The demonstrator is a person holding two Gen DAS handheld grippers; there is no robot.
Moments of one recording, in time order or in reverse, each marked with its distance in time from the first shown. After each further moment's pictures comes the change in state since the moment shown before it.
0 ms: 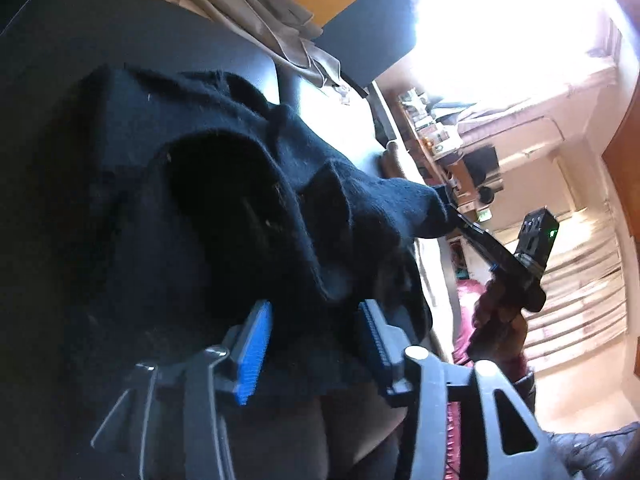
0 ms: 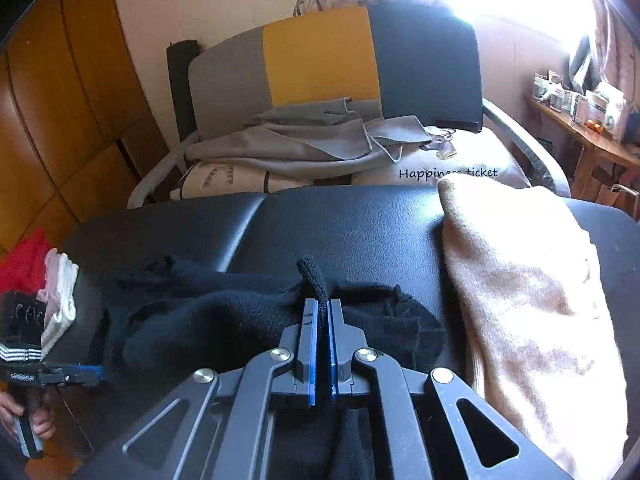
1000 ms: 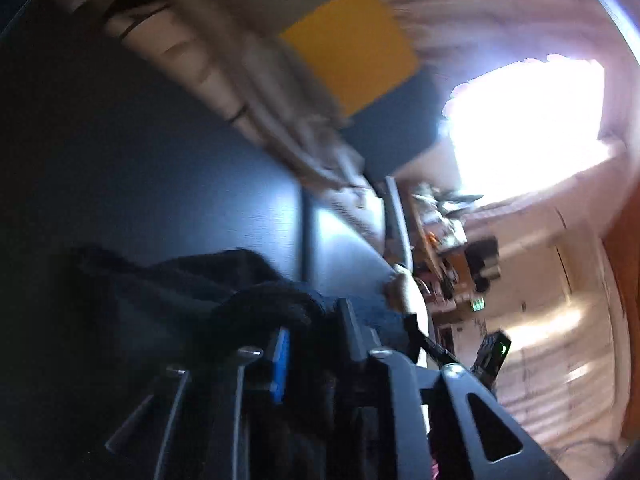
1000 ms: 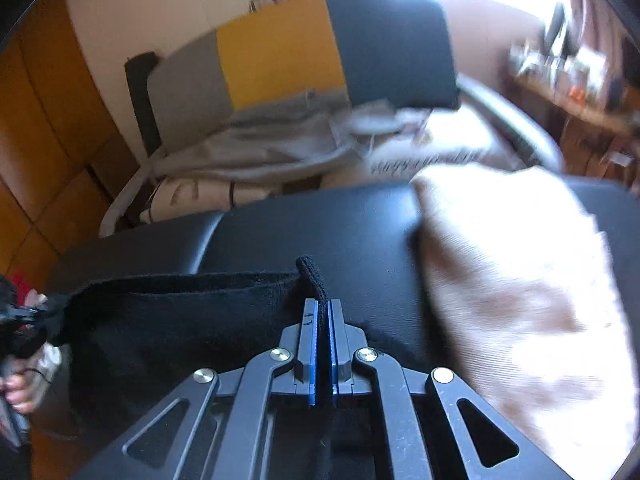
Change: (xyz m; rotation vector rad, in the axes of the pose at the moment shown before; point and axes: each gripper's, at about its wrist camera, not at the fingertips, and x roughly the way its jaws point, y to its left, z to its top) left arm -0.010 0.047 0.148 -0.192 -0.238 -0.041; right arm 0.066 -0.043 0.035 0.145 0.066 -0.017
